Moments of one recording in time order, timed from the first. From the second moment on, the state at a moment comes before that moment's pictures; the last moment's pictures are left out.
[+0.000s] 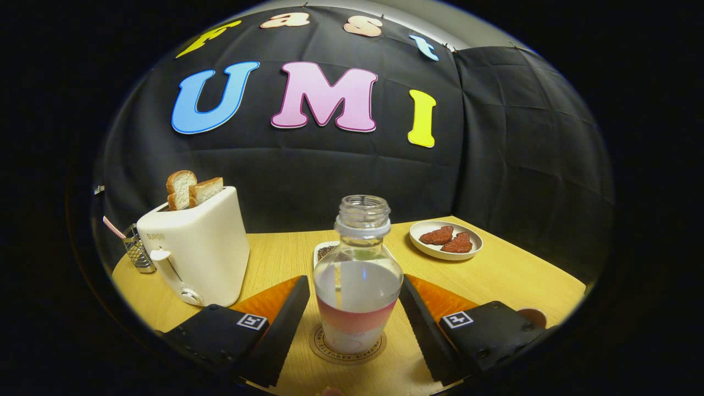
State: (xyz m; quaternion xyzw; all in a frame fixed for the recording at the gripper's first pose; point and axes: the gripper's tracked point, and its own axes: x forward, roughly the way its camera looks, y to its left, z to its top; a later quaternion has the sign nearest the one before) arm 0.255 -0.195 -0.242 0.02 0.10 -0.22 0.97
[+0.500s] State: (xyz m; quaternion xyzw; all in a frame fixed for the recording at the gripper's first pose) arm 0.193 -0.166 -0.181 0.03 0.07 -0.20 0.98
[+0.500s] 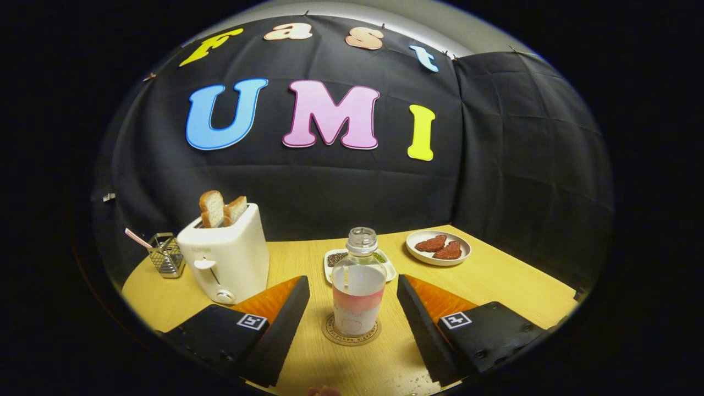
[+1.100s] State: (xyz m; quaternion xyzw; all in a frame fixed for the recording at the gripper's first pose) arm 0.079 -0.125 -0.060 0.00 0.02 -0.14 0.99
